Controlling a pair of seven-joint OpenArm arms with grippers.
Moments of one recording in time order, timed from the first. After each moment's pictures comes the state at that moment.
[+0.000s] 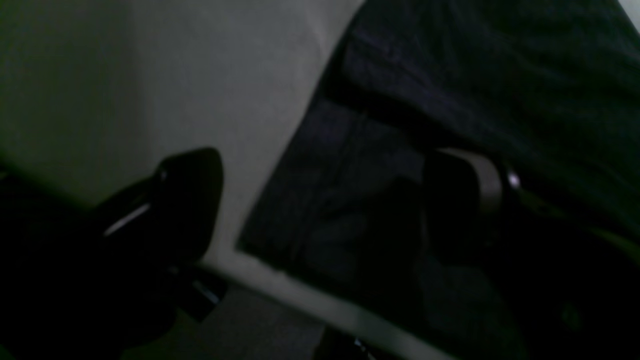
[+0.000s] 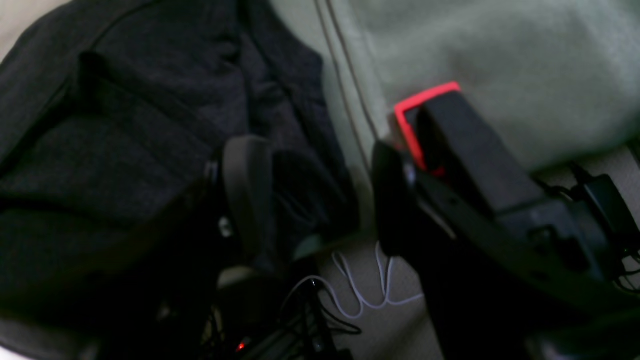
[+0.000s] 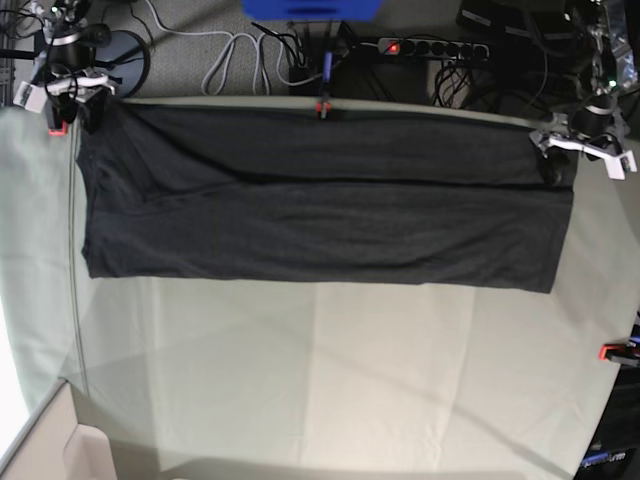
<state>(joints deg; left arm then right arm) 20.4 -19.1 -21.8 70.2 -34.4 -12.0 13.7 -24.7 -2.0 50.5 72.6 13.1 39.0 -3.6</state>
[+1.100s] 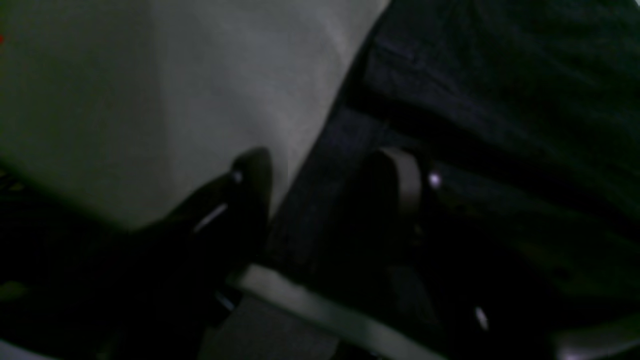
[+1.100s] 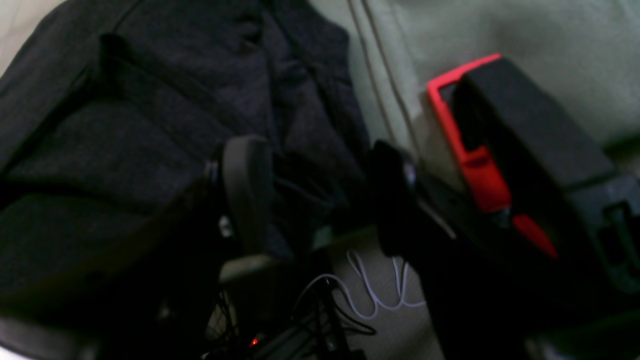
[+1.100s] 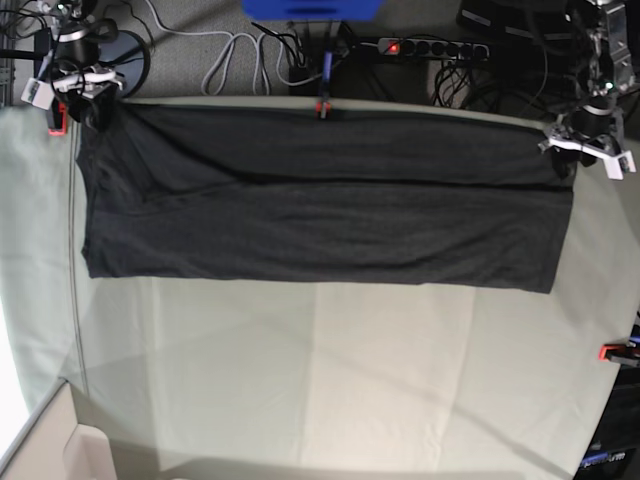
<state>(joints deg) 19.9 -20.4 -17.6 66.8 -34.3 -10.7 9.5 -26.0 -1.0 46.7 69.4 14.6 39.4 -1.0</state>
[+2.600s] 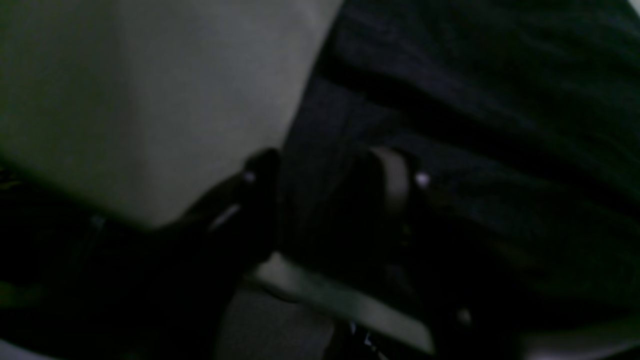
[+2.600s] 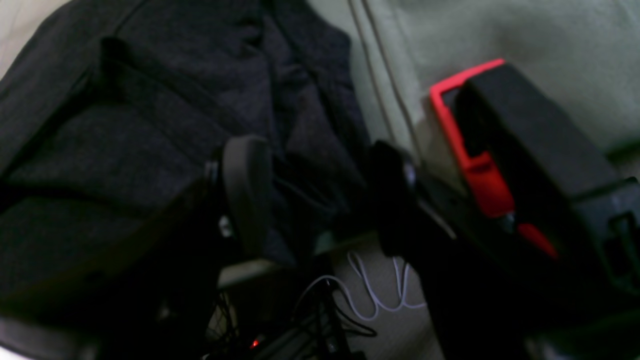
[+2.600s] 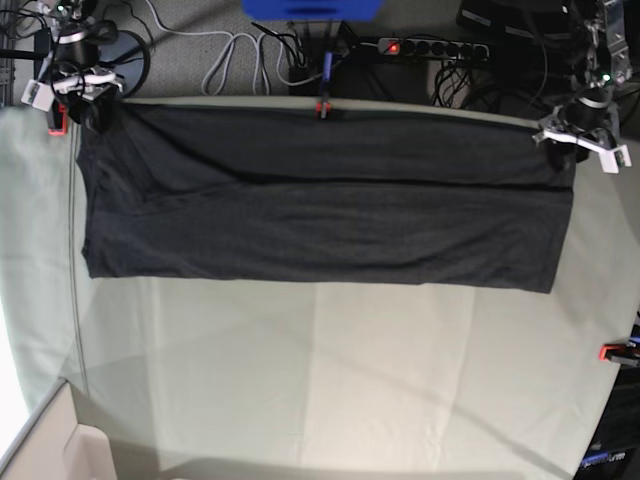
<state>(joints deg) 22.0 -20.0 -17.3 68.6 -34.9 -11.5 9.7 -25.7 -1.0 46.7 69.4 14.6 39.4 -1.1</state>
